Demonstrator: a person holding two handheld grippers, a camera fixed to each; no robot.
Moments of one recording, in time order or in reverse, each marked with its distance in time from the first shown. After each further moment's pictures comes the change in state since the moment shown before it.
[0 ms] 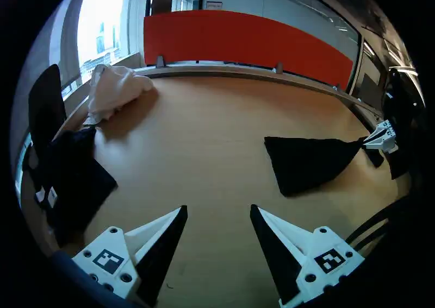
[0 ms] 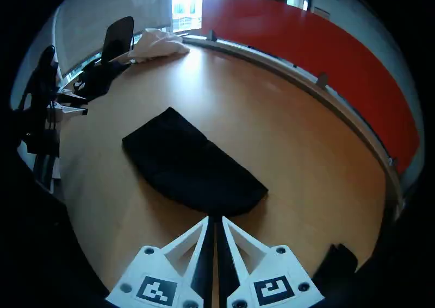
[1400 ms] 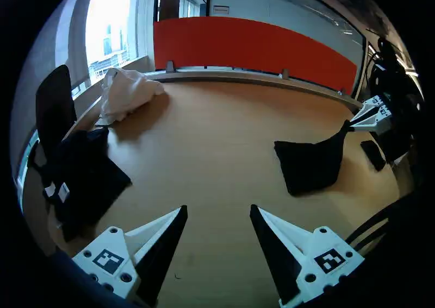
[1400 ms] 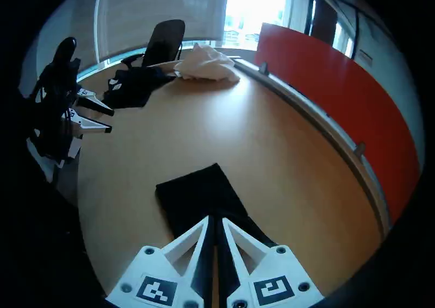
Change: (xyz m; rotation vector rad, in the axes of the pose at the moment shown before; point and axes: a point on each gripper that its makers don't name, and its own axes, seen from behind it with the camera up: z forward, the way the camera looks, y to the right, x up) left arm 0.000 -0.009 -0.027 0.050 0.025 -0.019; right arm 0.120 -0.074 0.018 0.162 0.106 -0.270
